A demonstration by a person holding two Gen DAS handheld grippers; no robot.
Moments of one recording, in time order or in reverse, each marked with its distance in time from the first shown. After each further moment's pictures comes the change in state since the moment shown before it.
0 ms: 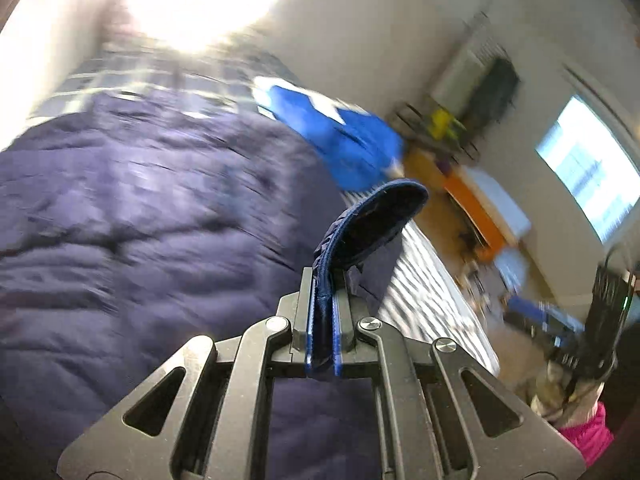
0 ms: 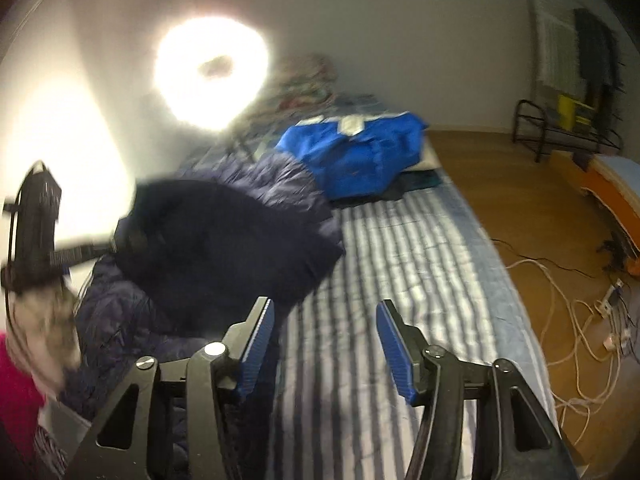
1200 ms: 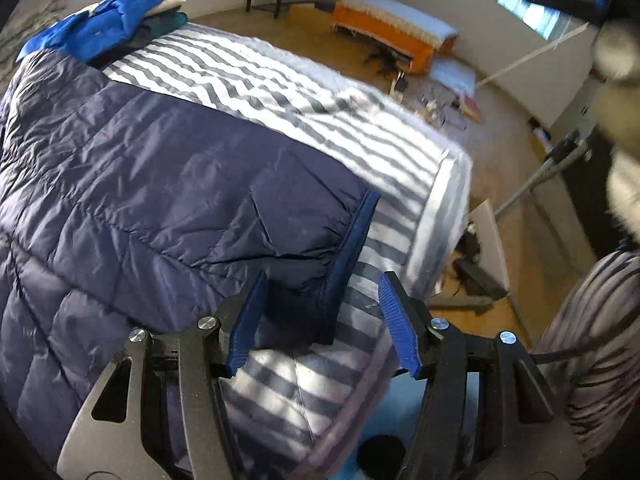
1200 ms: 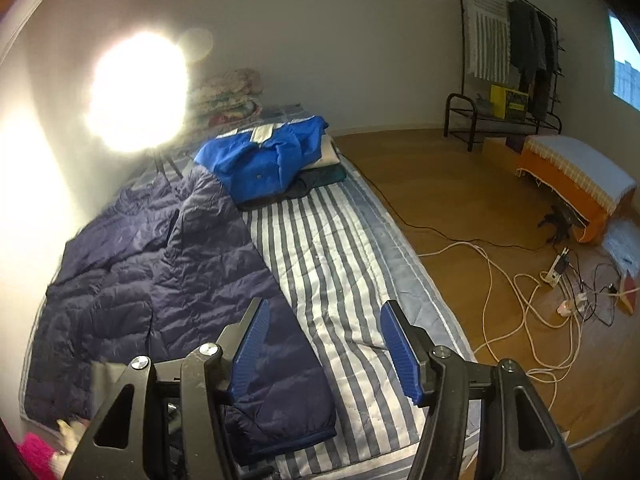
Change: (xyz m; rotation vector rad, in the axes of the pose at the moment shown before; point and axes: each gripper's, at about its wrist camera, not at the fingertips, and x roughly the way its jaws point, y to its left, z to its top) left arm 0.143 -0.243 -0.233 0.576 0.449 -0.131; right arm -0.056 -0.079 -0.041 0.145 -0.074 -0.219
